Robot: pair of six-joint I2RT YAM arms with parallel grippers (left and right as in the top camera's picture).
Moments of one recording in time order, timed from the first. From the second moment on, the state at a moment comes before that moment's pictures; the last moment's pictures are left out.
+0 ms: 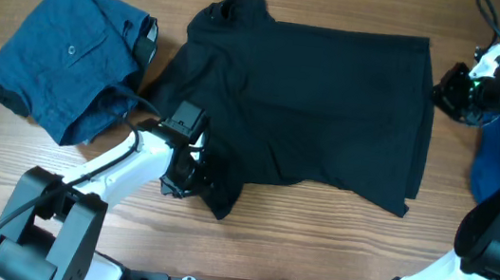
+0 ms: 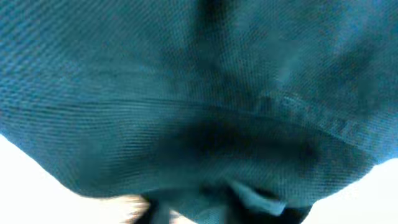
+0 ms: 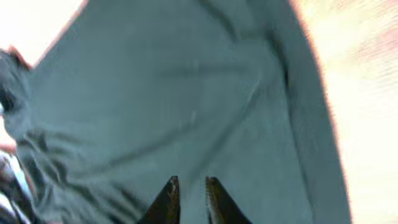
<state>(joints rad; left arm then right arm) -0.40 1.60 0.77 -0.71 0.30 -0.60 -0.30 1.89 1.56 -1.00 -0.40 0.28</state>
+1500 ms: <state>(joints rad) -0.25 1.36 0.76 -0.86 0.25 -0.61 -0.34 1.64 0.79 -0.91 -0.25 0.46</state>
